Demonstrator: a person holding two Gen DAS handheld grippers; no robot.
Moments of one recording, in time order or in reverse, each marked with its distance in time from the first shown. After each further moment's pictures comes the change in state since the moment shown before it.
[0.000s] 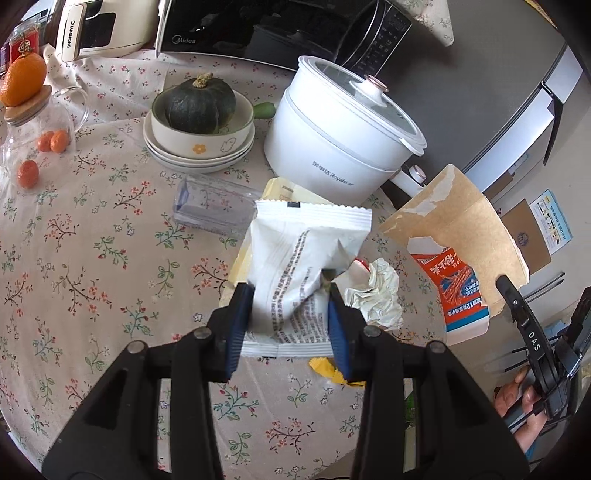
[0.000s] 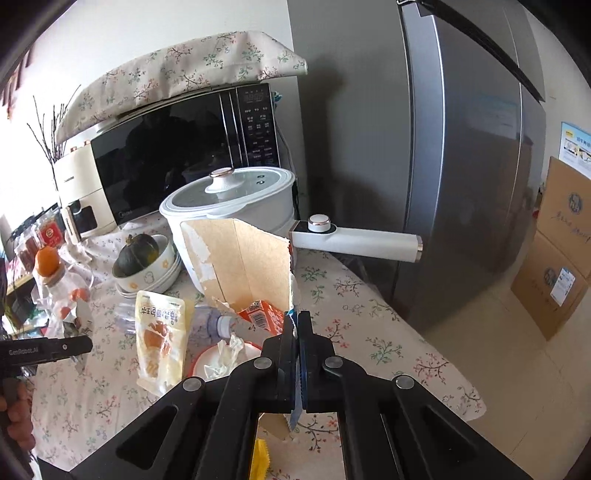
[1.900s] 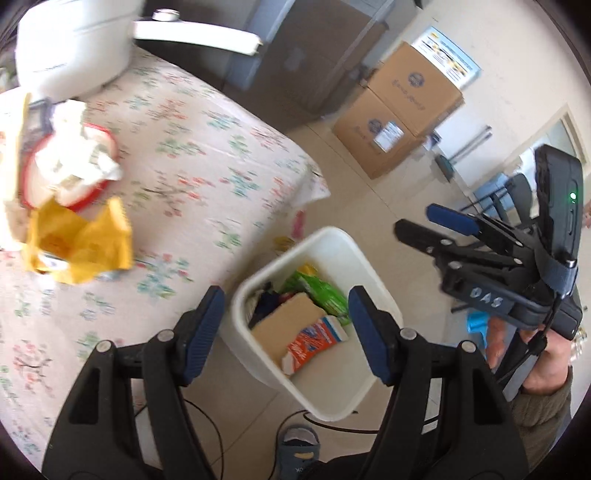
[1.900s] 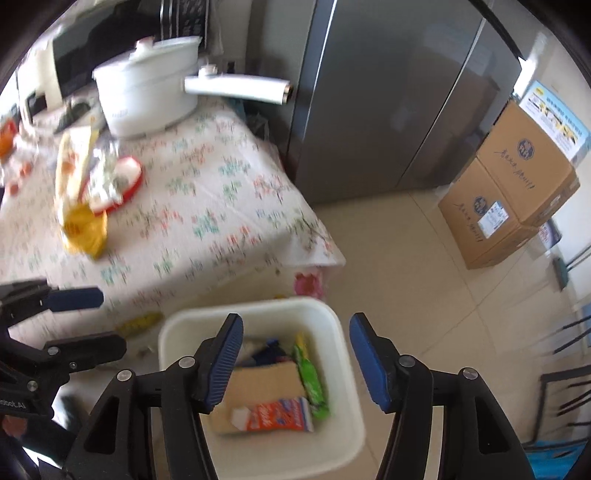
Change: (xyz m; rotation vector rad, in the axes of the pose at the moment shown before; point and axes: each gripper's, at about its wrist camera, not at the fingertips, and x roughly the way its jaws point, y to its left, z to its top) left arm 0.060 -0.207 -0.150 0.384 0.281 -0.287; right arm -0.065 -0.143 -0.098 -0.062 0.401 -0.185
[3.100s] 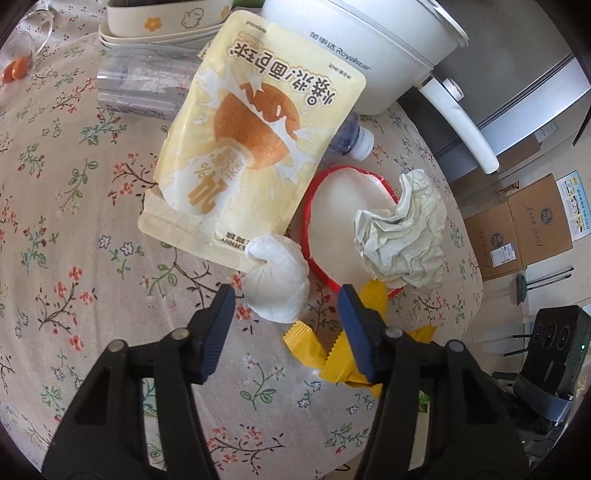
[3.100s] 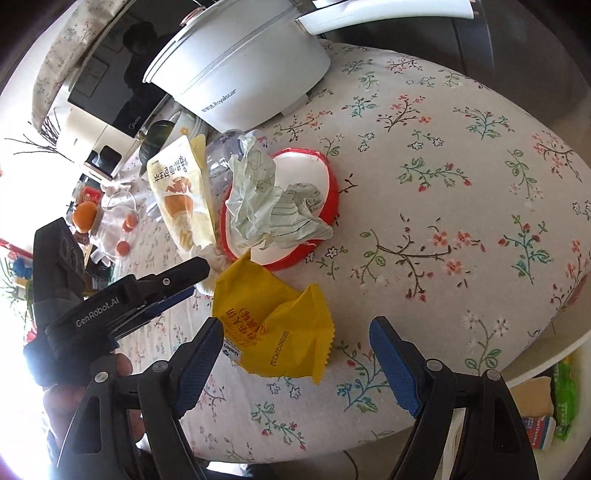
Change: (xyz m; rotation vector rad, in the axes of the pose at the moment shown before) left arm -0.026 0.200 0.032 -0.476 -0.065 0.278; right arm 0.117 0.163 0.054 0.203 0.221 0.633
